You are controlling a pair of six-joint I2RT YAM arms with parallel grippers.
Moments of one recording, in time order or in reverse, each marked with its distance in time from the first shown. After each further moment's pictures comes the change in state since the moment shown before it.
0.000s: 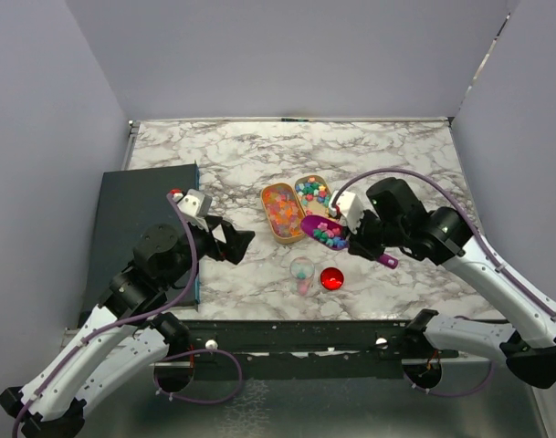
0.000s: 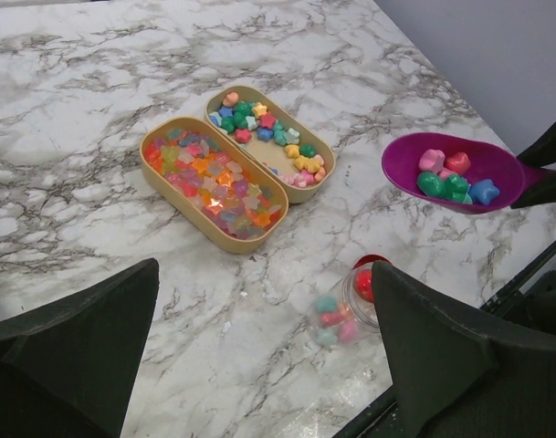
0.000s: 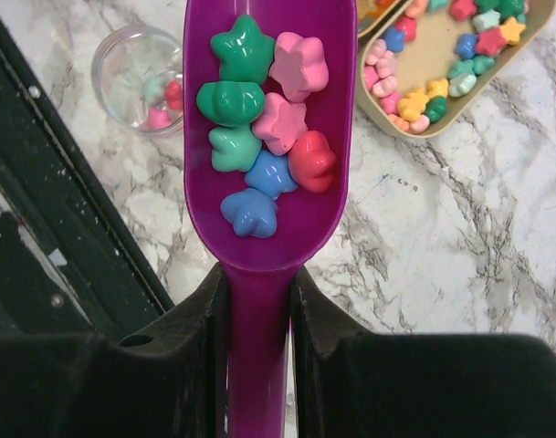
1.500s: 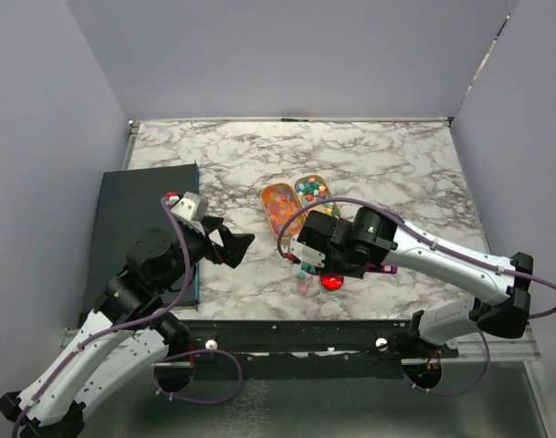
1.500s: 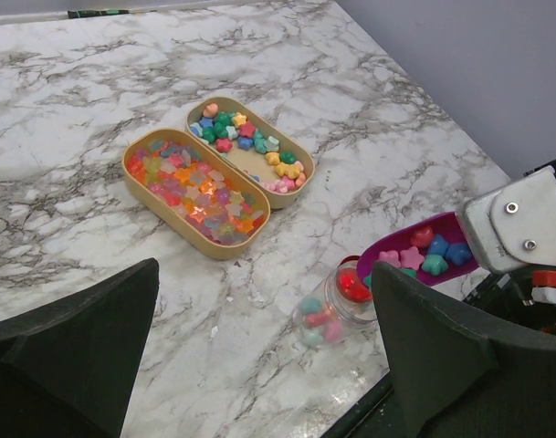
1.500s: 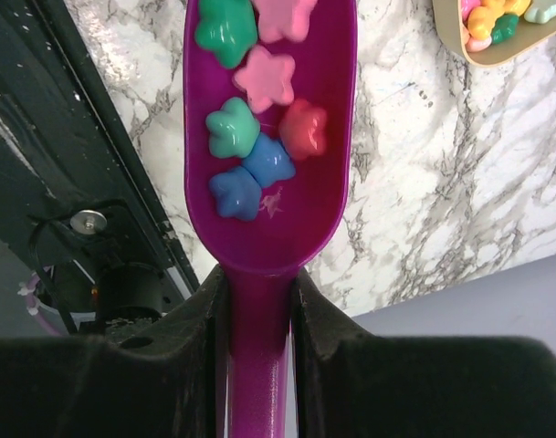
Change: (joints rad) left arm 0.000 -0.039 0.000 0.003 0.047 0.000; right arm 0.414 0.341 0.255 -0.433 0.357 0.017
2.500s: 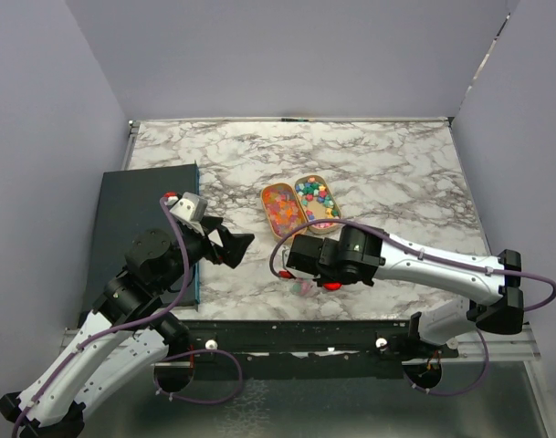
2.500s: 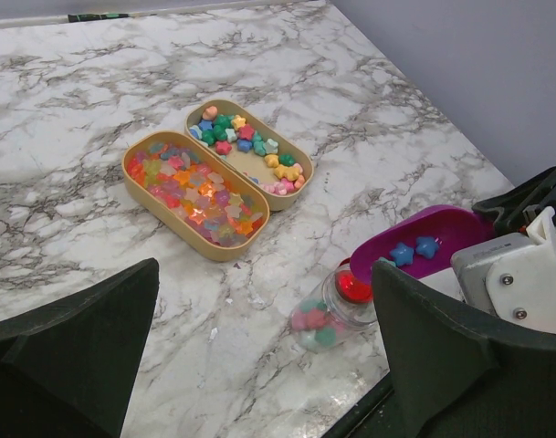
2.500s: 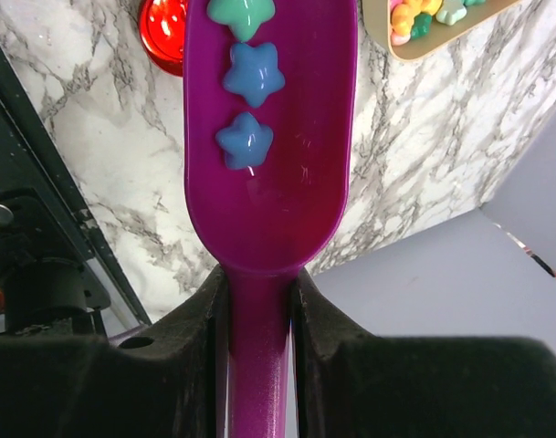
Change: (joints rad) left arm 0.000 -0.007 0.000 0.002 0.000 0.000; right arm 0.132 0.040 -0.018 -0.006 0.230 -0.022
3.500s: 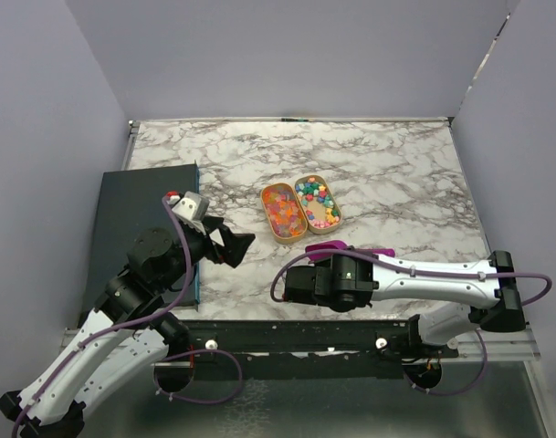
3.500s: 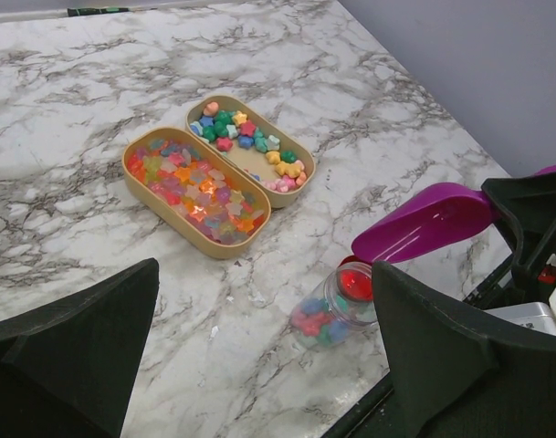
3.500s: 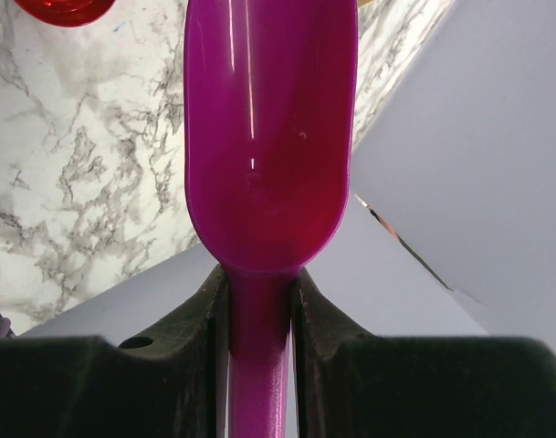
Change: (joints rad) left arm 0.000 0.011 0.000 0.000 0.000 0.000; right arm 0.161 0.000 -0.097 0.006 0.314 -0.100
